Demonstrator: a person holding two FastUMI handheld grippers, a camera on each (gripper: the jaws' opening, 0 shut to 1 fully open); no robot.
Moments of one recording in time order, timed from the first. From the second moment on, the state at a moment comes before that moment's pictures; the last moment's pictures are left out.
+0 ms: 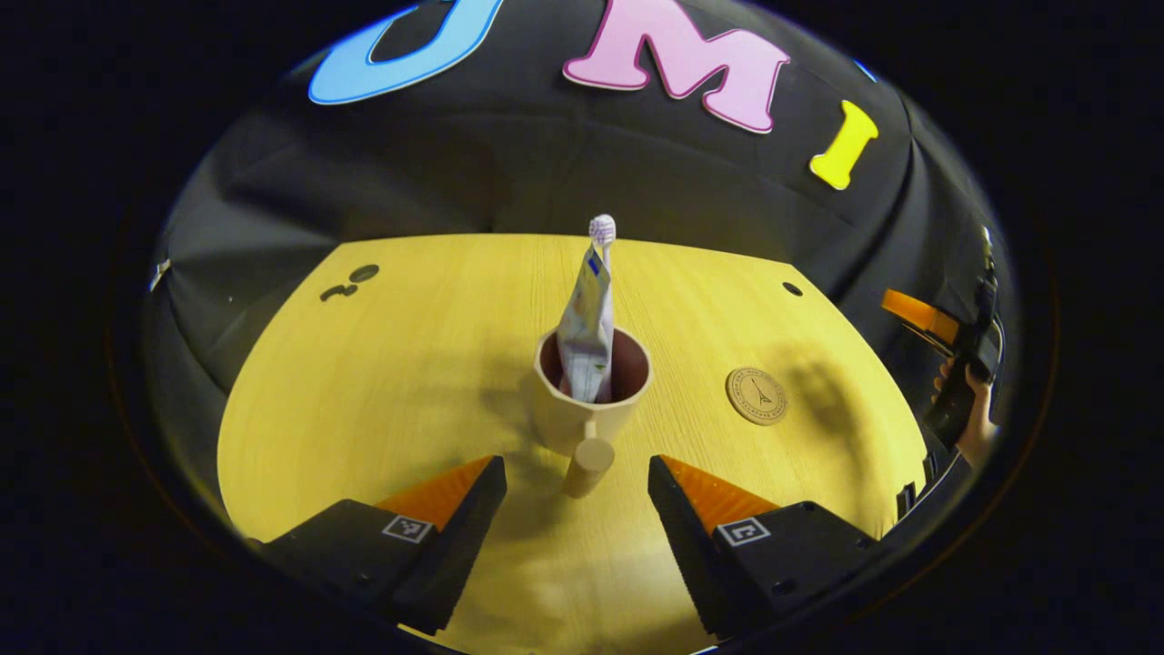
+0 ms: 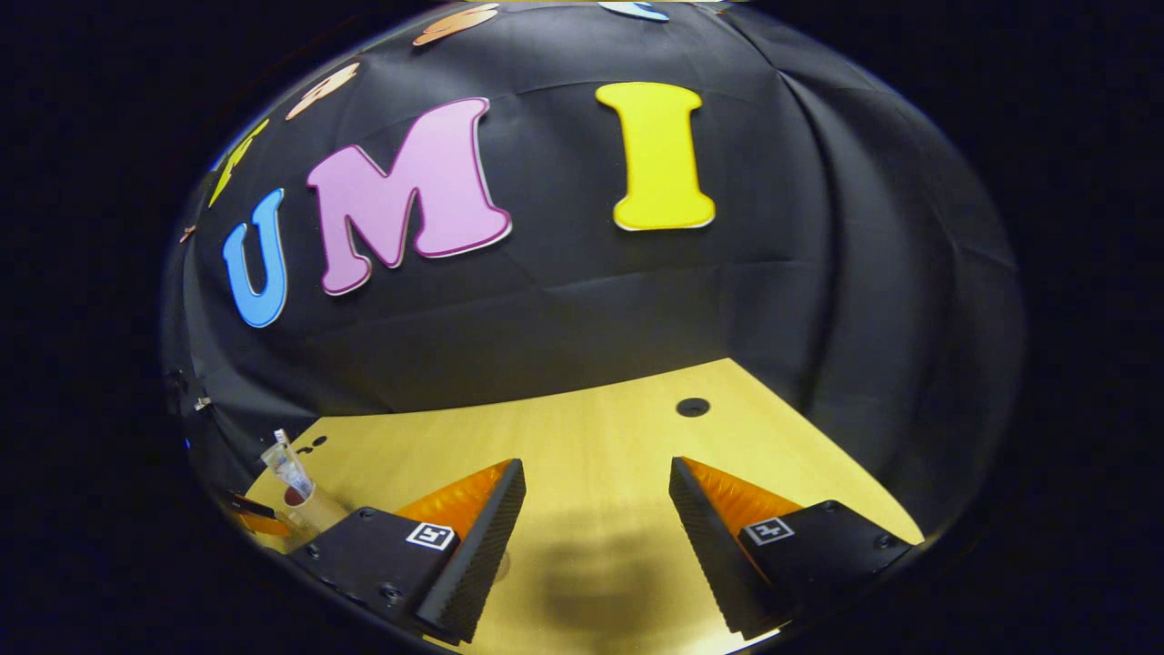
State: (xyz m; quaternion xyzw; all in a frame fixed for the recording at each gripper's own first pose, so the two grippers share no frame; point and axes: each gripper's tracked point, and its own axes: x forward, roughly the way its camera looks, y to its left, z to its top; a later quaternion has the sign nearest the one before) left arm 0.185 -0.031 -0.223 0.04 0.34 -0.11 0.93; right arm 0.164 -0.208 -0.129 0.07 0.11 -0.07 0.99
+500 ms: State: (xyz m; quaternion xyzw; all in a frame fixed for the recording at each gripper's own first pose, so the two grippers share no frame) left arm 0.216 -0.040 -0.255 0.04 0.43 -0.09 0.90; right arm 0.148 -0.278 -0.150 0.09 0.14 -0.11 0.98
